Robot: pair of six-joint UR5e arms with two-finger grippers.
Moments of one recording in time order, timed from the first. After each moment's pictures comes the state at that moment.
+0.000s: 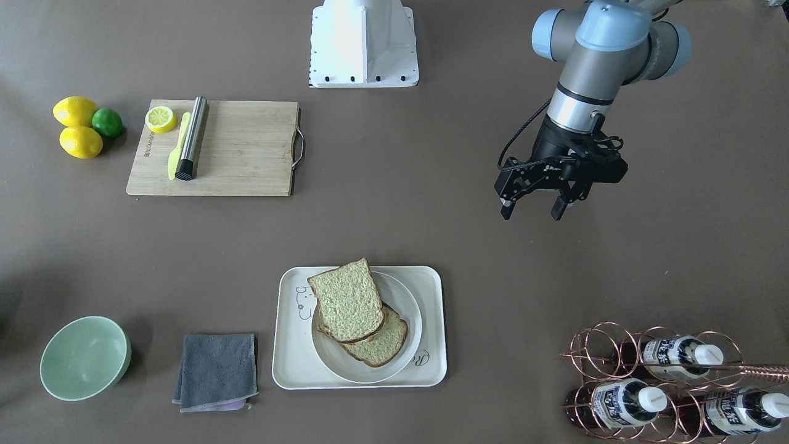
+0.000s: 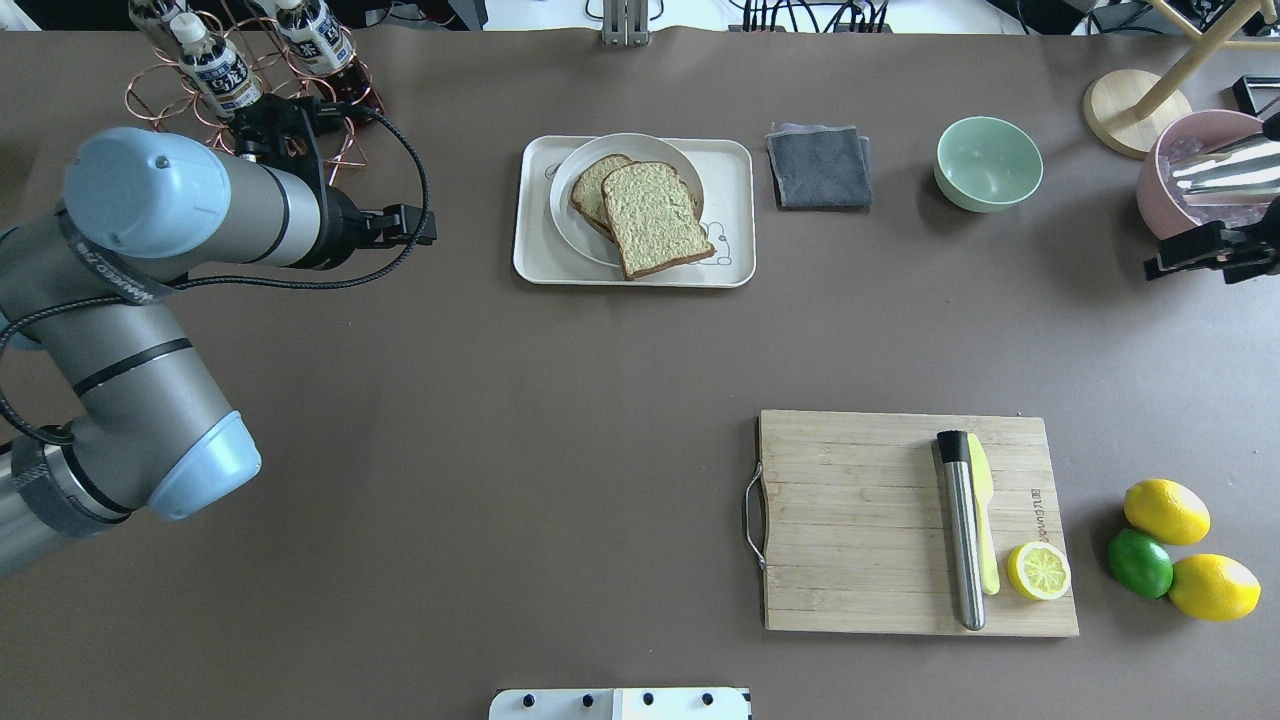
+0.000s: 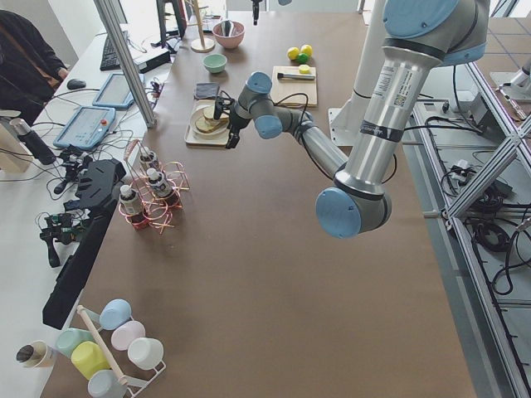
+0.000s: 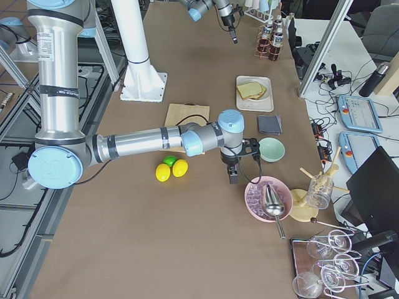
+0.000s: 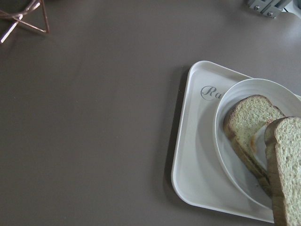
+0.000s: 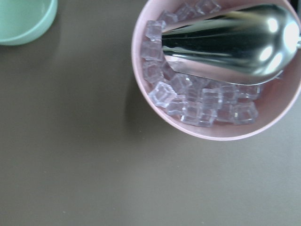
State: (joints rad) left arm -0.77 -1.91 -1.87 -1.94 -1.75 -1.18; right arm 1.33 -1.60 1.77 -1.38 2.23 0.29
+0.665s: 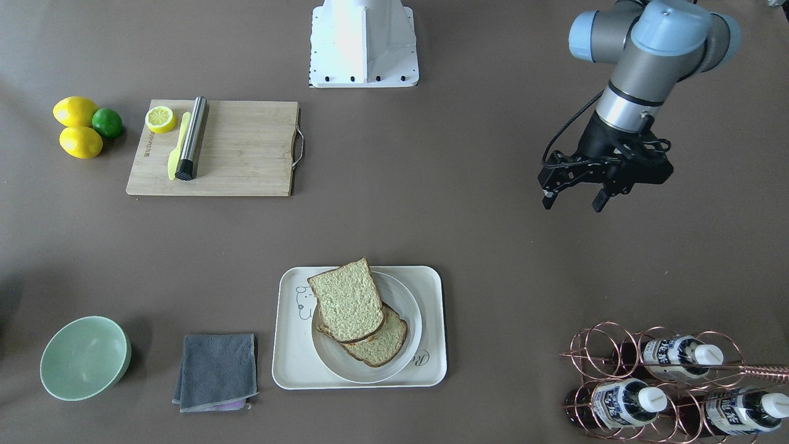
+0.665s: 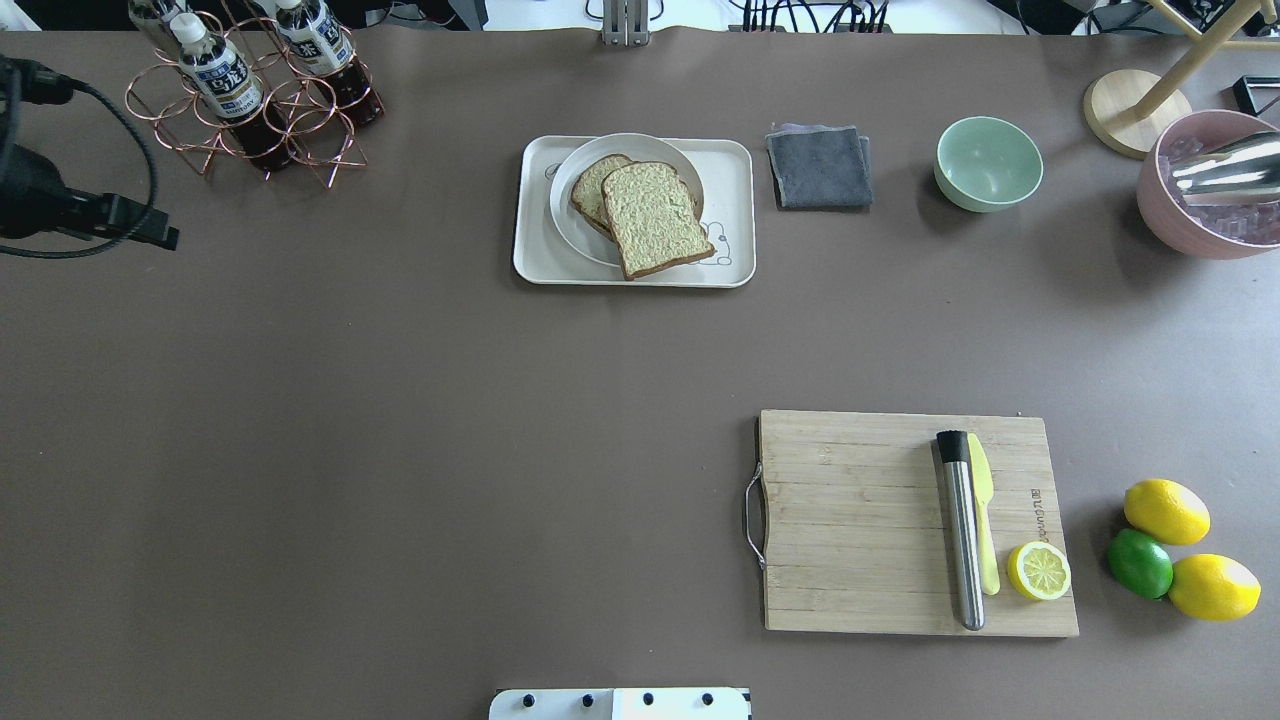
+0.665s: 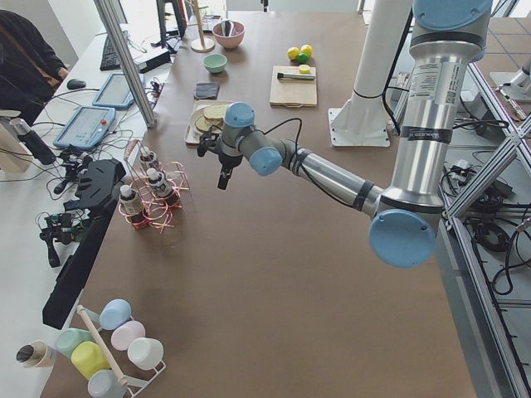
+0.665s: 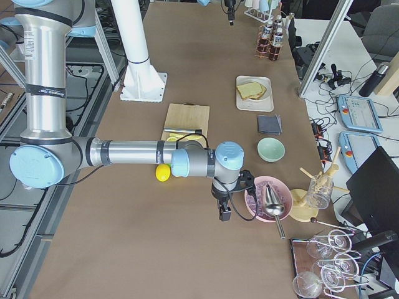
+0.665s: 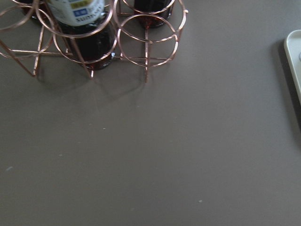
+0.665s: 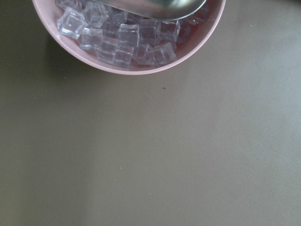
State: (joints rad) left arm -1.06 -1.69 -1.87 -1.94 -2.13 -0.71; right arm 1.51 -1.63 1.66 -1.57 2.23 -0.17
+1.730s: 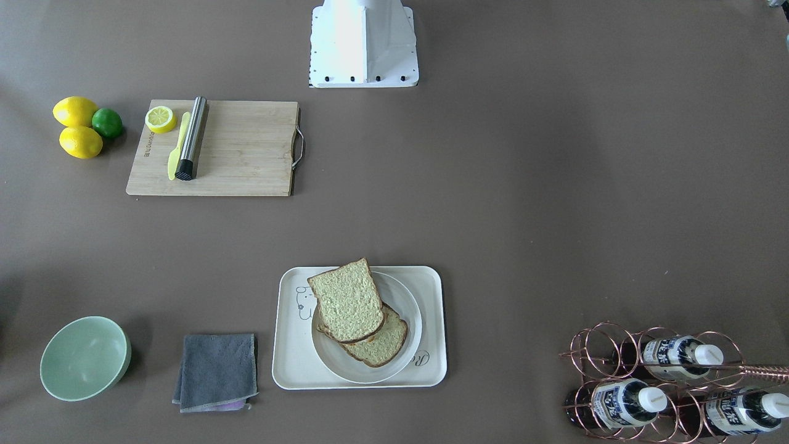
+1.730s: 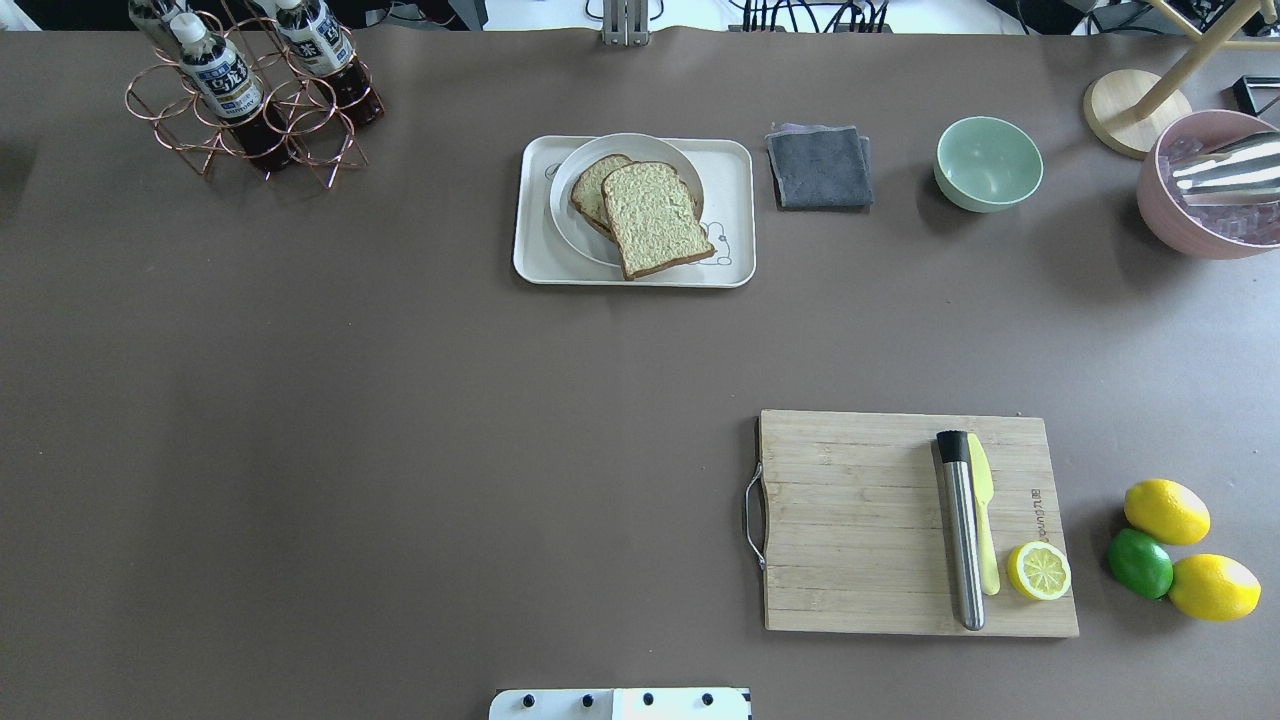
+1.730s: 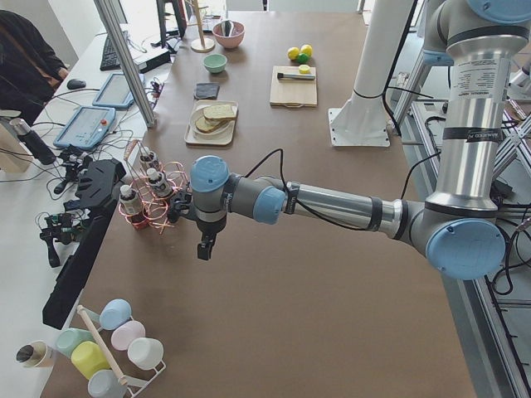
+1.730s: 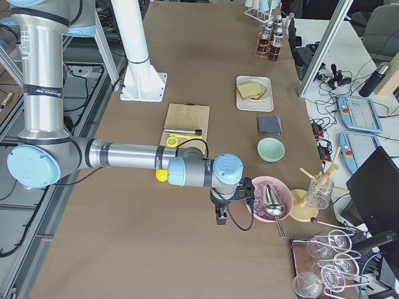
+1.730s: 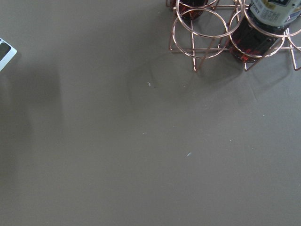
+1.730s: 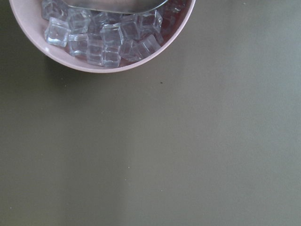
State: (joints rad) left arm -1.49 -1.61 -1.69 -1.69 -2.33 -0.07; right arm 1.57 -1.62 1.60 -1.56 2.36 -0.11
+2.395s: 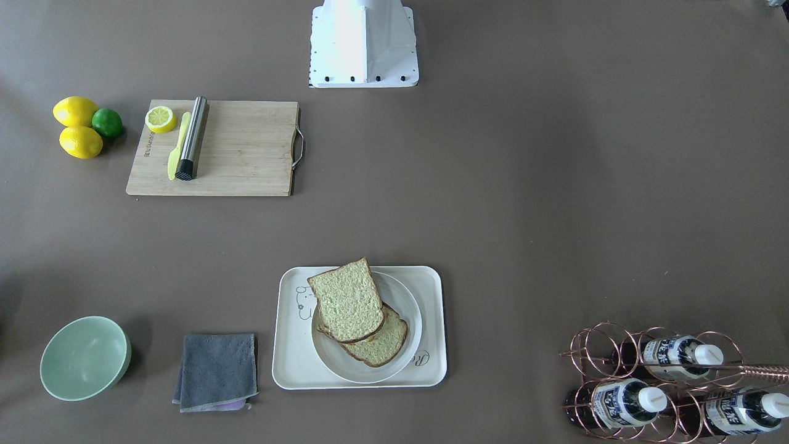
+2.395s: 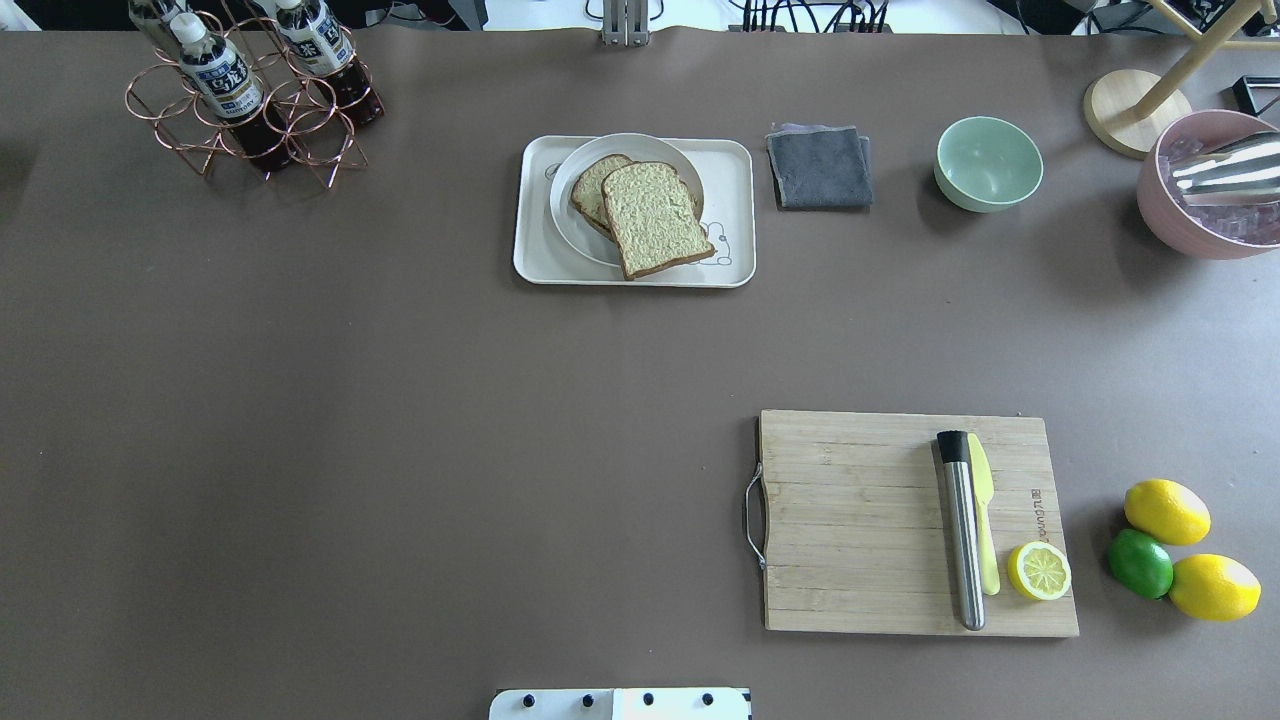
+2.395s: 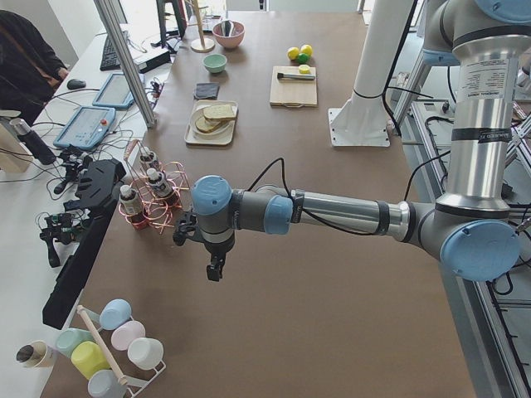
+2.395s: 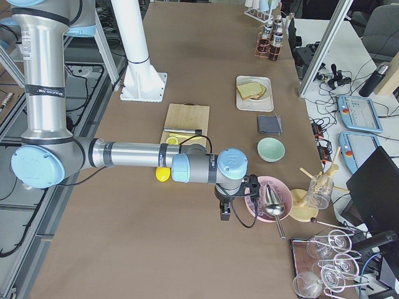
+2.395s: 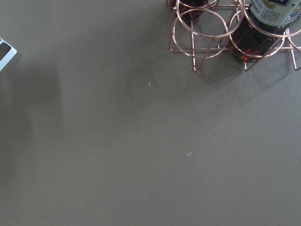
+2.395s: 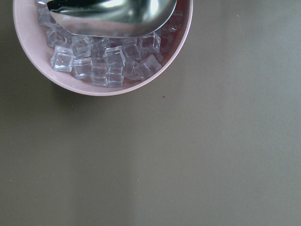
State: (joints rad) left arm -1.54 -1.58 -1.67 -1.58 -2.35 0.05; right arm 1.58 -1.60 1.61 -1.56 2.37 -0.02
